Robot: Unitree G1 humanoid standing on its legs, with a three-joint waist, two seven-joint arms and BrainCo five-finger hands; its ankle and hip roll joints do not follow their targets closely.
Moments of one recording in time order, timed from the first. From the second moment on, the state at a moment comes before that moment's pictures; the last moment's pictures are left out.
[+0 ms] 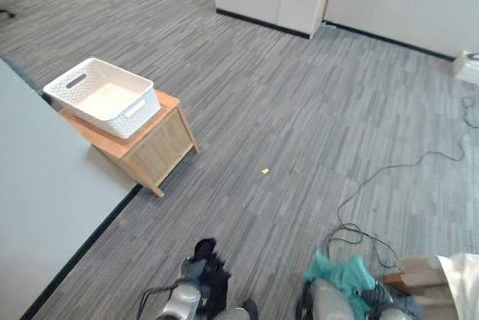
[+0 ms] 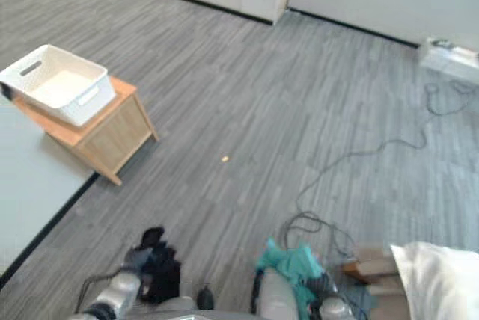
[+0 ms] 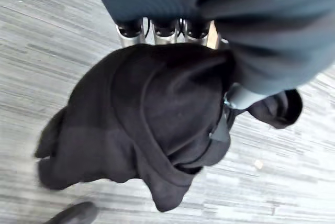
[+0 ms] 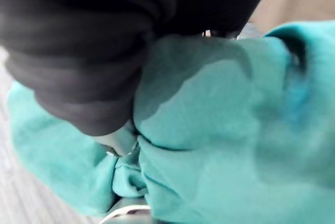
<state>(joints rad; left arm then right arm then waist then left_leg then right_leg) -0.12 0.20 -0.23 1.06 -0.02 -0.05 0.20 0.05 -0.28 0.17 0.95 0.05 -0.03 -0.15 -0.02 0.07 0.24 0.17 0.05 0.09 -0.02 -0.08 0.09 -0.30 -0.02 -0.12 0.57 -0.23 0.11</state>
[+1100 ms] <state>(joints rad) -0.04 0.25 -0.18 1.10 0.05 -0.06 0.20 0.07 -0.29 0.20 0.96 0.04 -0.03 -0.13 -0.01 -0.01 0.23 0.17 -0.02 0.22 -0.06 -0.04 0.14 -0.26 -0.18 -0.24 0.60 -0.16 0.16</state>
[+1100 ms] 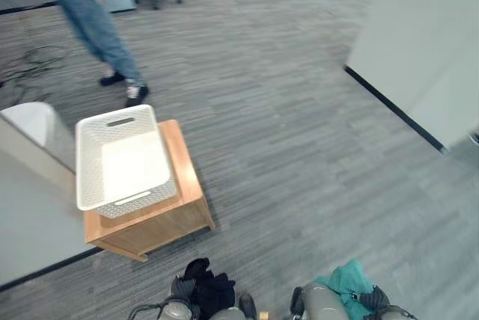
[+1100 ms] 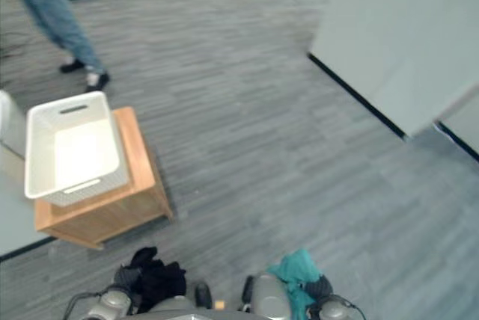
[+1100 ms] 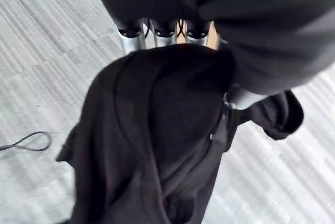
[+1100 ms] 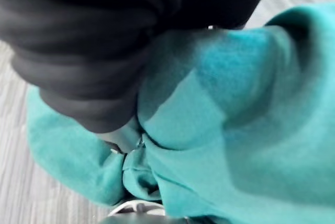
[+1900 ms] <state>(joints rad) 0.05 0.24 -0.11 1.21 0.05 -0.05 0.20 0.07 -0.33 0.19 0.89 0.05 -0.04 -0.13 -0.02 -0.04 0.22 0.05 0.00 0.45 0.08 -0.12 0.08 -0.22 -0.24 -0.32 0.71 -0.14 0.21</state>
